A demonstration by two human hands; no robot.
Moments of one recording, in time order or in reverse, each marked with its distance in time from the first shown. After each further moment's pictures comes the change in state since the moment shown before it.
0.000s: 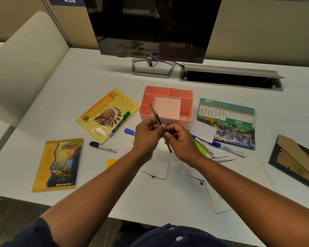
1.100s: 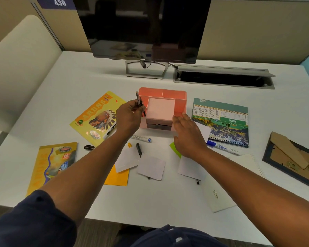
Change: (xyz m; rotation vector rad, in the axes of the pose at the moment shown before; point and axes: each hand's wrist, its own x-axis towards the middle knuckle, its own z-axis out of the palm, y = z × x) left_hand 0.073 0.018 -0.031 0.447 0.170 0.389; right_hand 0.022 0.019 -0.035 -0.954 -0.028 -0.085
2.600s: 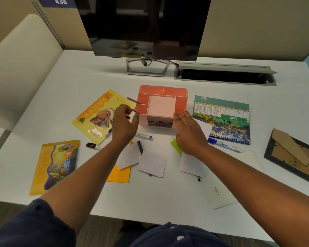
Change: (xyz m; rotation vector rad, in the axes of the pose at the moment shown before) left_hand -0.023 -0.037 -0.011 0.124 0.056 0.027; right_hand 0.001 0.006 0.006 0.006 -0.003 -0.019
